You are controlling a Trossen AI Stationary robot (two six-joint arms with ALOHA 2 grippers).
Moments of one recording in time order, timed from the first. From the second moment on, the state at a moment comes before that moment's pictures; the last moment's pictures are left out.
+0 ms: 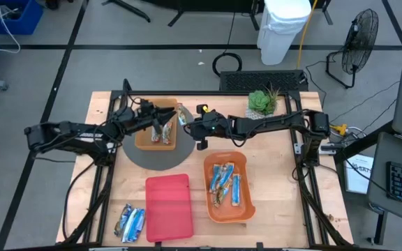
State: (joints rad) left arm 0.46 1.17 0.29 0.98 0.10 -0.52; right arm -0.12 1.84 1.26 0.14 0.23 -0.60
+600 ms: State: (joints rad) left arm 0.46 1.27 0.42 0.94 0.11 -0.48; right arm -0.12 1.84 1.26 0.13 0.23 -0.60
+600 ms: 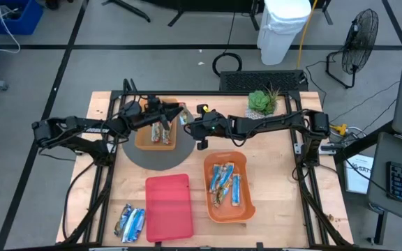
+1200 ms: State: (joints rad) left arm 0.46 1.26 0.42 0.89 0.24 -0.33; right arm -0.13 1.84 1.26 0.10 0.33 -0.60
